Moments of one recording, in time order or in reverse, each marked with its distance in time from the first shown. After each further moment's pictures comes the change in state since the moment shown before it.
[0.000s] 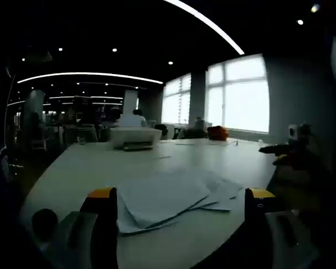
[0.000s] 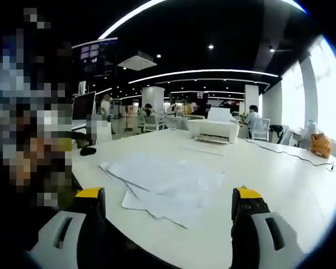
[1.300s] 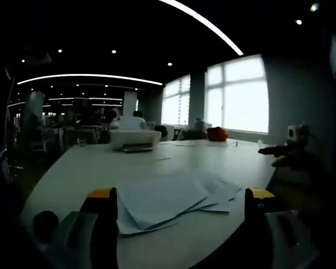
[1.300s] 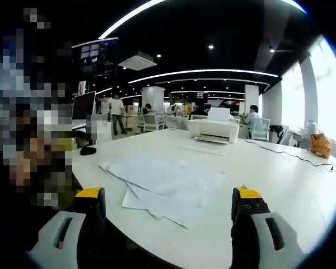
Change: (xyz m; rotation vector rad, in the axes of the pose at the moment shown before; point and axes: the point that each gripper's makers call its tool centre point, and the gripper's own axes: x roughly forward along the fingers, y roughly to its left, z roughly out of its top) left arm -0.003 -0.003 0.005 0.007 -0.009 -0.001; right arm -0.001 0.000 0.000 -0.003 0.001 0.000
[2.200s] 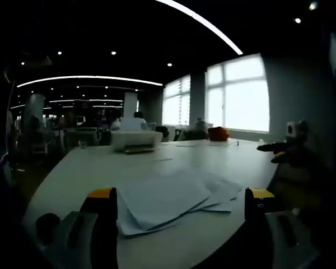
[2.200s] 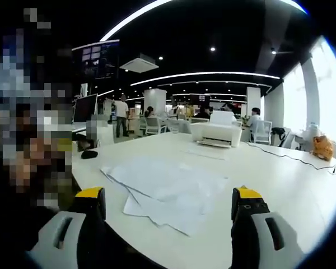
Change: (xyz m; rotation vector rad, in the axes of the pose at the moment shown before) left arm -0.001 0.001 0.002 0.022 0.001 0.011; right arm 0.009 0.004 0.014 -0.009 -0.020 0.018
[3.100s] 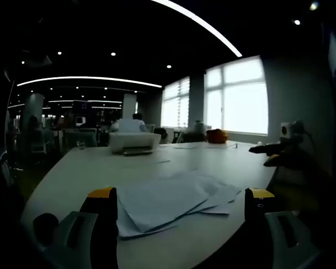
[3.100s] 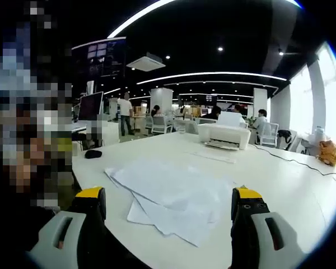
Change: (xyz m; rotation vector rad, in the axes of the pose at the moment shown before) left arm 0.000 -0.003 0.003 -0.013 -0.020 -0.014; right arm 0.025 0.015 0.007 -0.022 0.006 0.046
